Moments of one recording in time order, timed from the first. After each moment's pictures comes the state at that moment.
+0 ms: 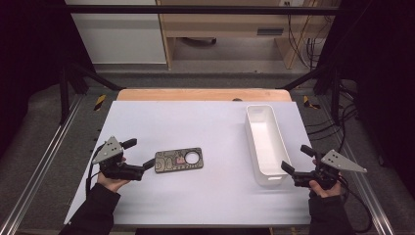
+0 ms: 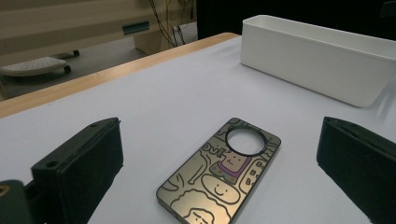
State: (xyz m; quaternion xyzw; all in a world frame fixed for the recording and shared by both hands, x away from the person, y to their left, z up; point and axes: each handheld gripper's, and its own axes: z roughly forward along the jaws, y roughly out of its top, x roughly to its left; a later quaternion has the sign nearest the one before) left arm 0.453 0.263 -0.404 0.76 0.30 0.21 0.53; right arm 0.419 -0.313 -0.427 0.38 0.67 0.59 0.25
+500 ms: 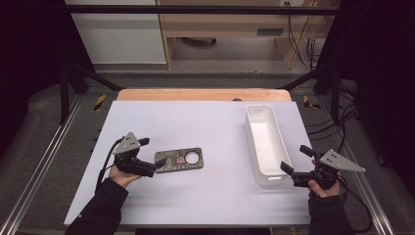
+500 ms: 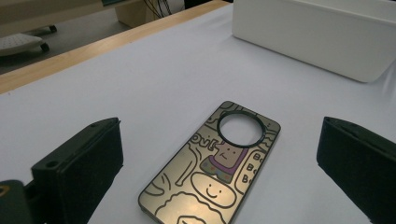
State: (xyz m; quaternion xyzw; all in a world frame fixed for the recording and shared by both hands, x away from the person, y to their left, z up) left arm 0.478 0.234 -0.414 0.80 0.29 0.18 0.49; right arm 0.420 -0.312 -0.428 0.37 0.67 0.59 0.25
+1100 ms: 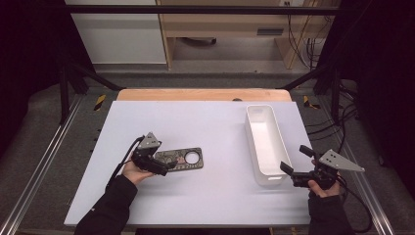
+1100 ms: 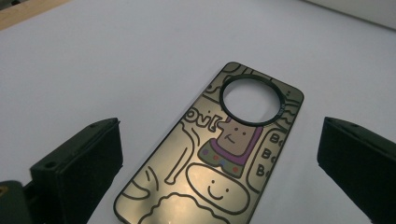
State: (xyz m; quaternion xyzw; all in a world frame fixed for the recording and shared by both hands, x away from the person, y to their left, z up) left arm 0.507 0.204 -0.446 0.85 0.29 0.15 0.41; right arm 0.421 -0.311 -0.429 0.38 0.68 0.58 0.24
